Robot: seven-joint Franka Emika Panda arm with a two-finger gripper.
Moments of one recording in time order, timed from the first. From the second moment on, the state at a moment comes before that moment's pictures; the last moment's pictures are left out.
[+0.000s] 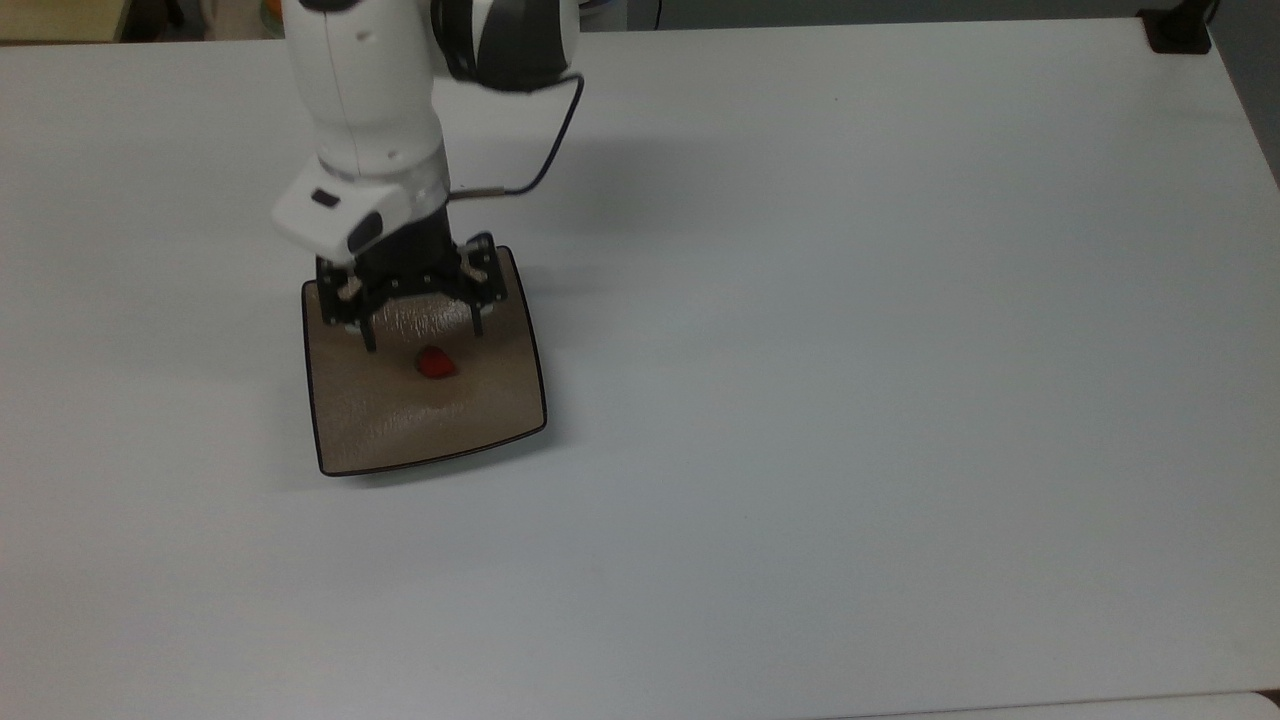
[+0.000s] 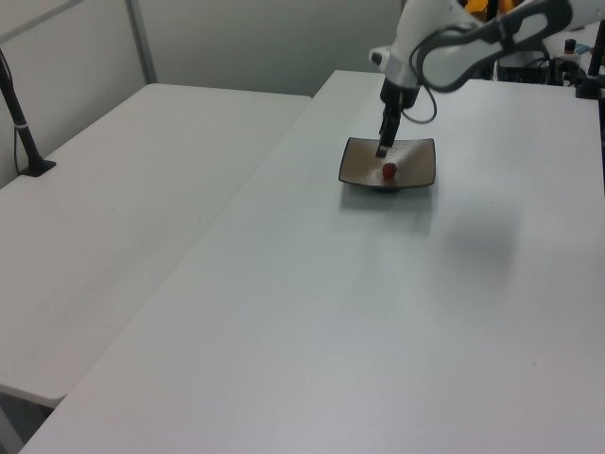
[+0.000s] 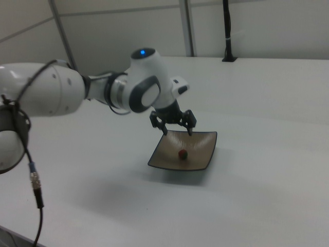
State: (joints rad) arm -0.08 0.37 0.04 -1.70 -0.01 2.34 -0.34
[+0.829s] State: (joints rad) arm 0.01 -0.04 0.02 -1.69 -0.01 1.72 0.01
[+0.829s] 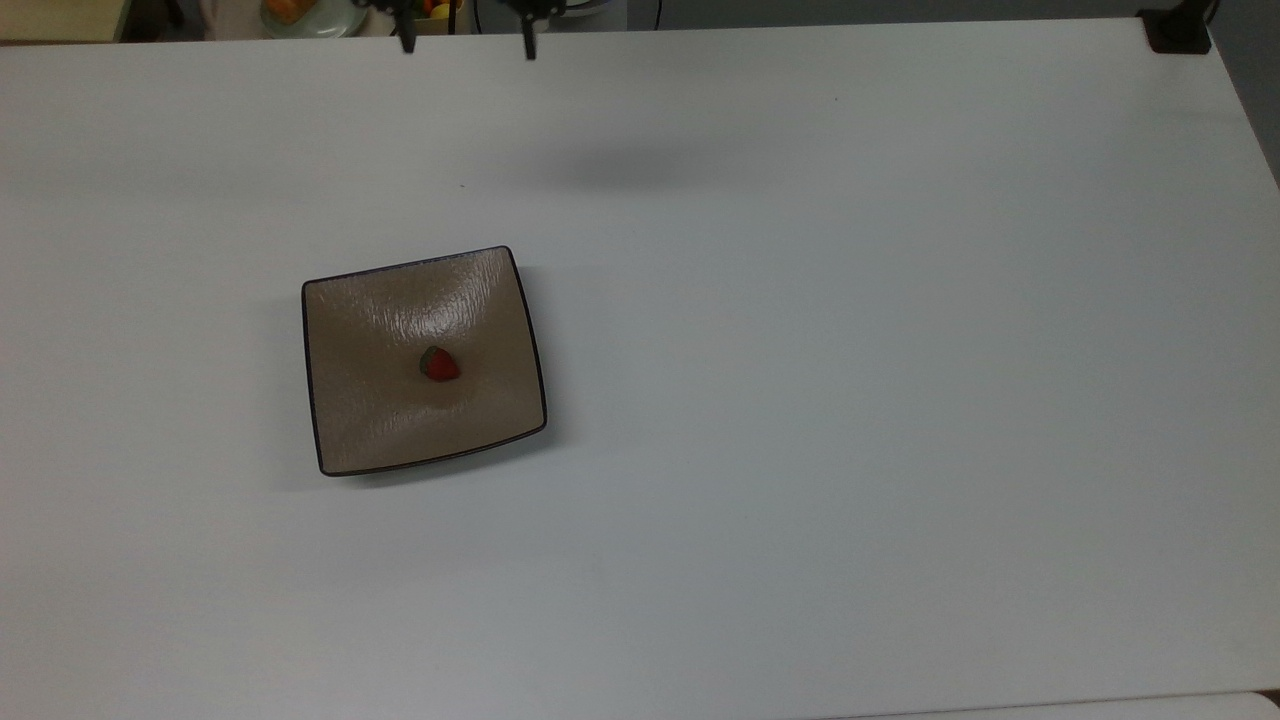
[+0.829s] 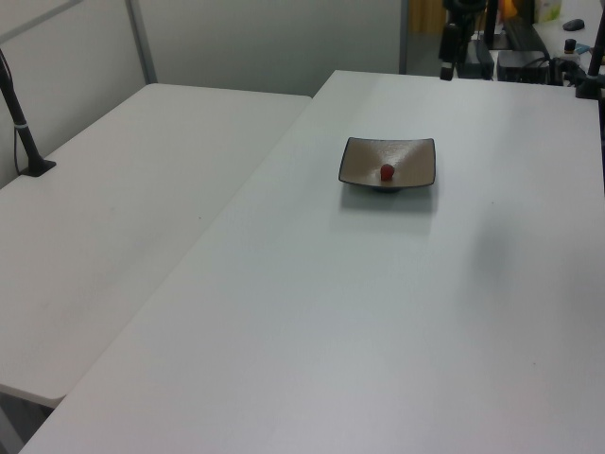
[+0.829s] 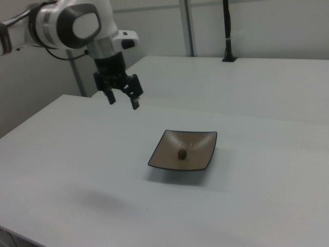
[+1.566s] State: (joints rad) arm 0.13 -0.03 -0.04 -1.69 -0.01 1.69 0.05
